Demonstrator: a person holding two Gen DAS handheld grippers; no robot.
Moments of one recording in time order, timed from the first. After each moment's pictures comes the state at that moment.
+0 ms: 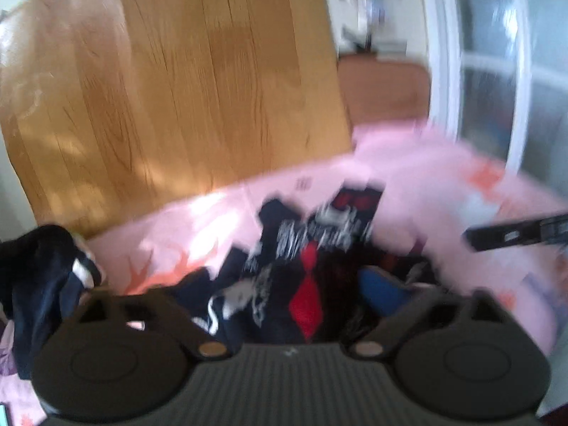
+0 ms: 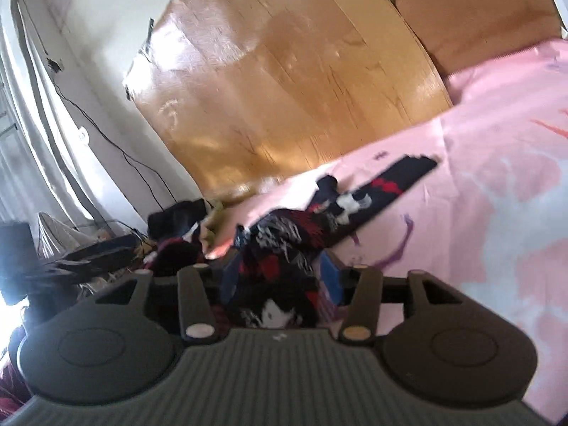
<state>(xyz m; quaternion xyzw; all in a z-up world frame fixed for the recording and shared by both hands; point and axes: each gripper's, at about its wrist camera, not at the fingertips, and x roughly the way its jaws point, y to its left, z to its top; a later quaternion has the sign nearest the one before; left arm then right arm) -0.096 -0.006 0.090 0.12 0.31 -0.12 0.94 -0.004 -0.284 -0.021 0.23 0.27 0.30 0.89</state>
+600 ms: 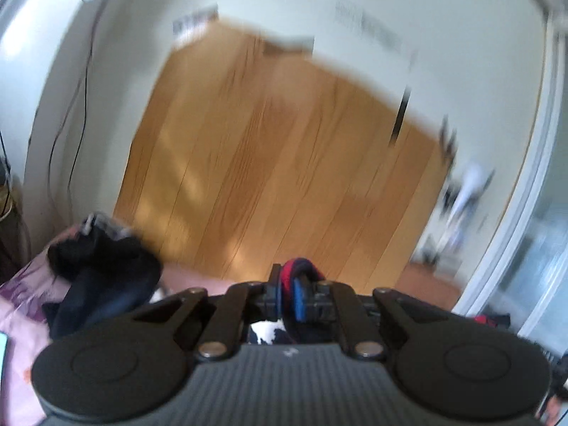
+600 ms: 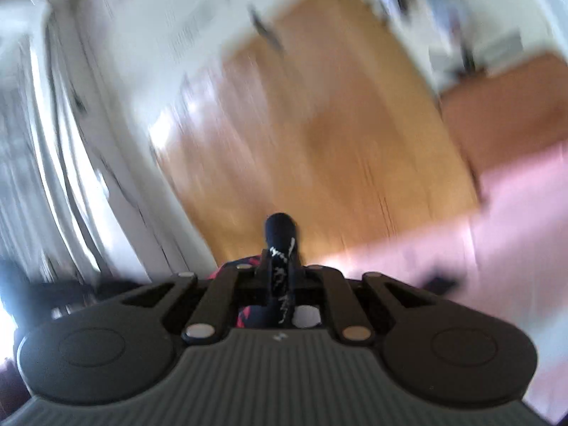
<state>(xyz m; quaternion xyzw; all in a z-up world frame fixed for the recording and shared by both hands) -0.172 0.176 0.236 -0.22 0.11 -0.05 0.97 -0.017 -0.289 0.112 0.24 0.08 0.29 0.92</state>
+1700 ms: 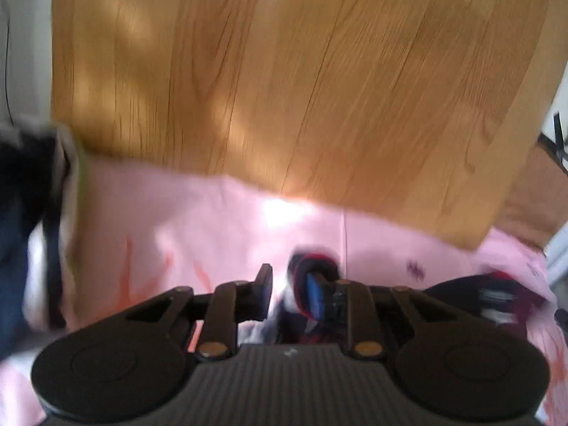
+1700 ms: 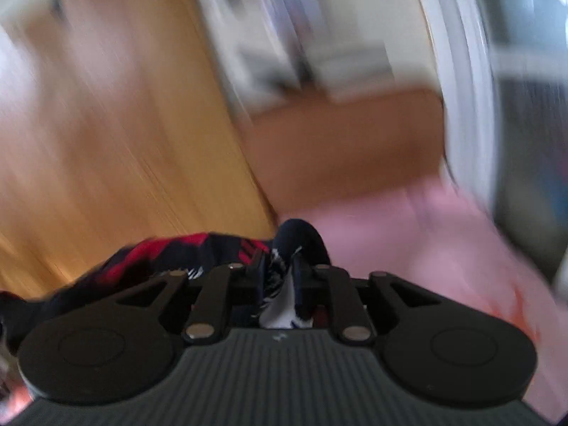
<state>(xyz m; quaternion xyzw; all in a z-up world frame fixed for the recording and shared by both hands) 0.125 0.080 0.055 -0.15 0.37 0.02 0.92 0.149 -0.393 0.033 0.15 0.27 -0.04 0.95</state>
